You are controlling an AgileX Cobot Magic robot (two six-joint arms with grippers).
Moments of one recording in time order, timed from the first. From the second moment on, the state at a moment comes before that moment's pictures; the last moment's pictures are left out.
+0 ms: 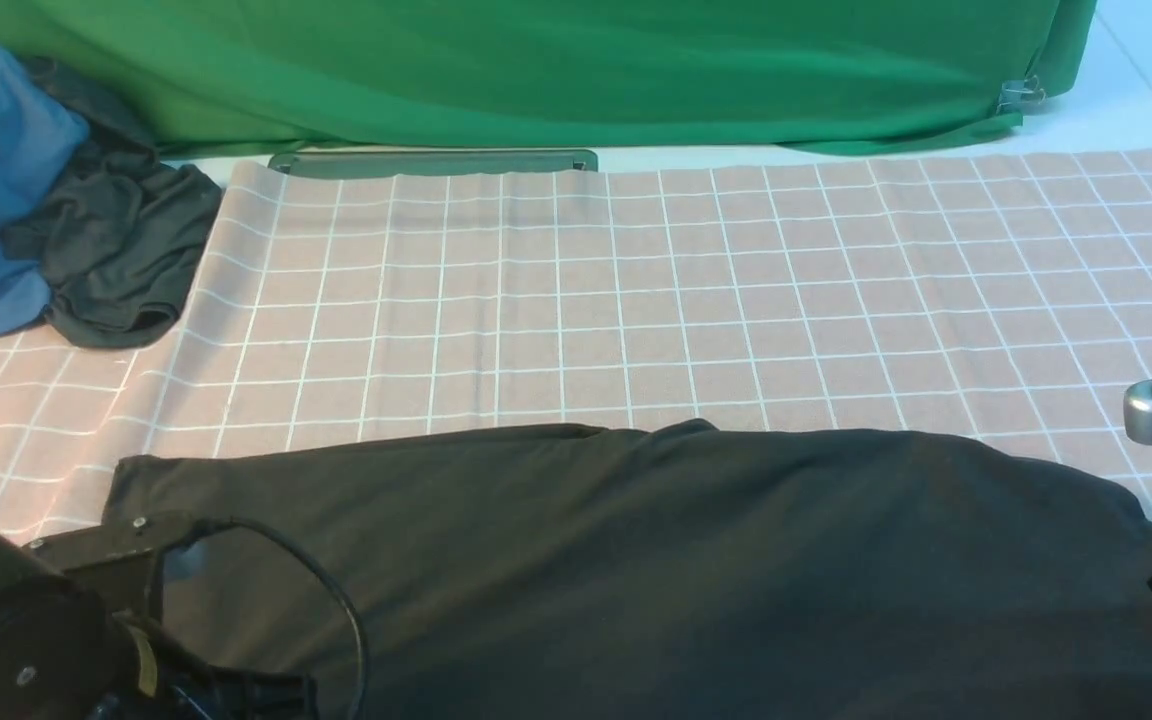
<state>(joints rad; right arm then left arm) 0.07 1.36 -0.76 -0.13 0.94 0.03 -0.40 1.22 -0.48 0.12 0.72 -0.69</state>
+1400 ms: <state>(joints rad) -0.15 1.59 -0.93 -0.01 0.89 0.01 -0.40 0.75 -0.61 -0.13 0.85 -0.49</state>
